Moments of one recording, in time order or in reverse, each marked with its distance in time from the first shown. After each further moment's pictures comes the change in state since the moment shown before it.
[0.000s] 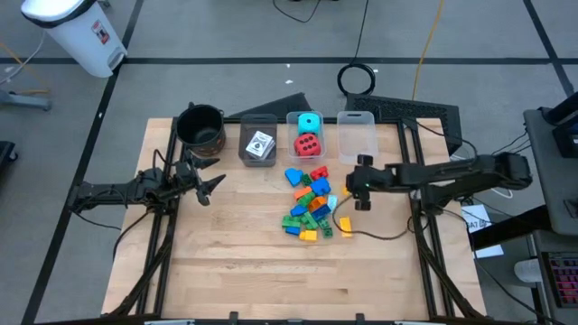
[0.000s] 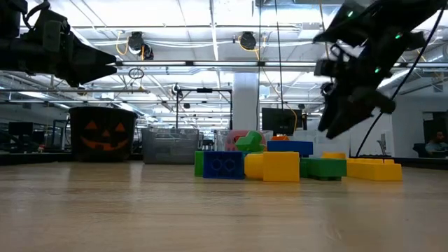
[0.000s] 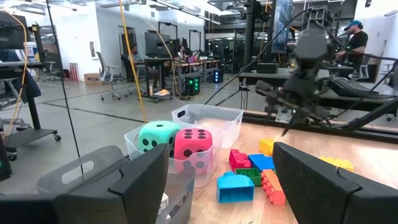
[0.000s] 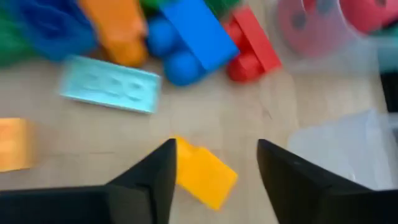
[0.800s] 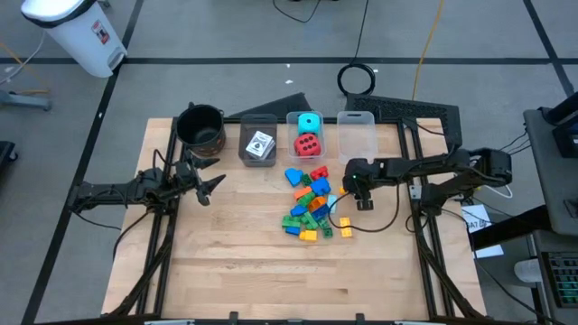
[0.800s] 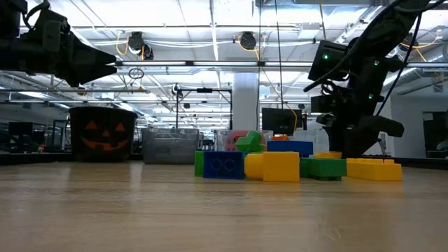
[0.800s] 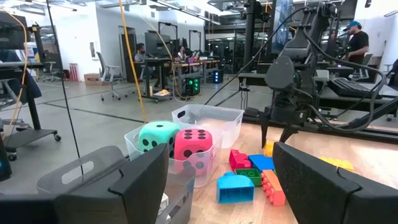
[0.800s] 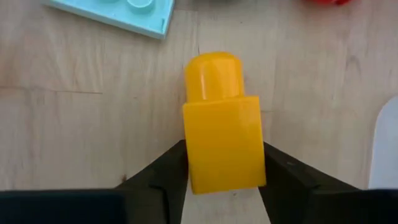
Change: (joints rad) left arm 0.000 0.000 0.000 0.000 0.000 0.000; right arm -0.153 0.224 0.001 -0.002 -0.231 -0.150
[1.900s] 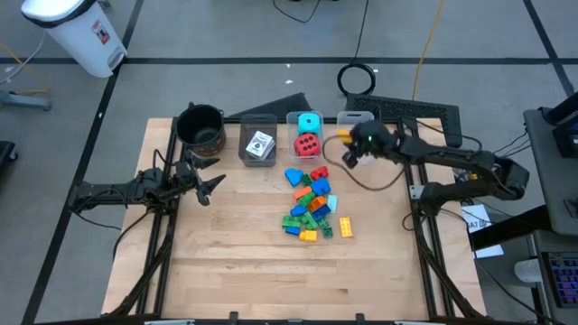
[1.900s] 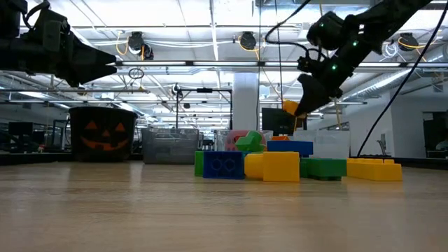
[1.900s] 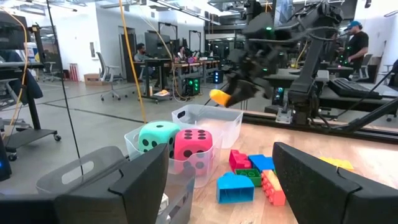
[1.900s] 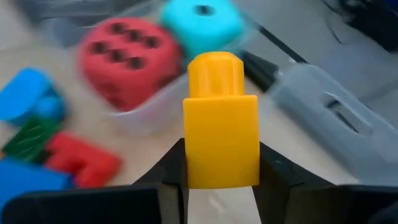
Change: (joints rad) left arm 0.000 0.000 0.000 0.000 0.000 0.000; right arm -0.296 -0.184 0.129 0.158 0.180 0.390
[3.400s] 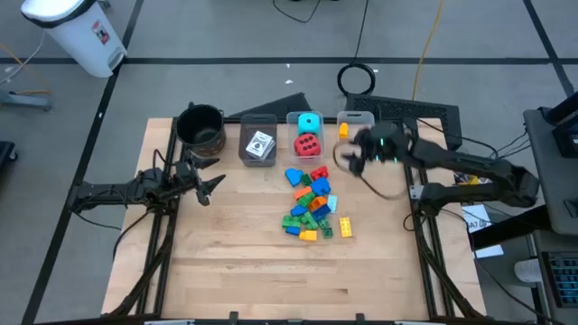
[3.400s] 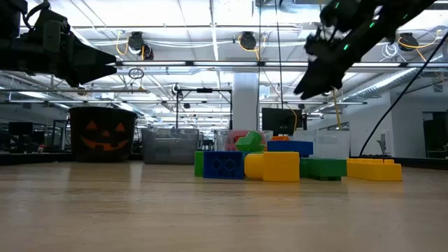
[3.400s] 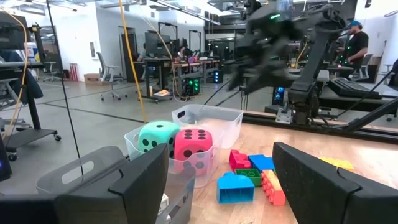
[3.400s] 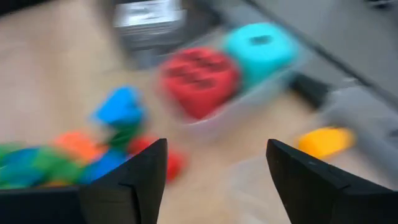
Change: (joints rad) left arm 0.000 0.000 0.000 0.000 0.000 0.000; right arm 0.061 -0.152 0.003 -0.071 -0.205 0.032
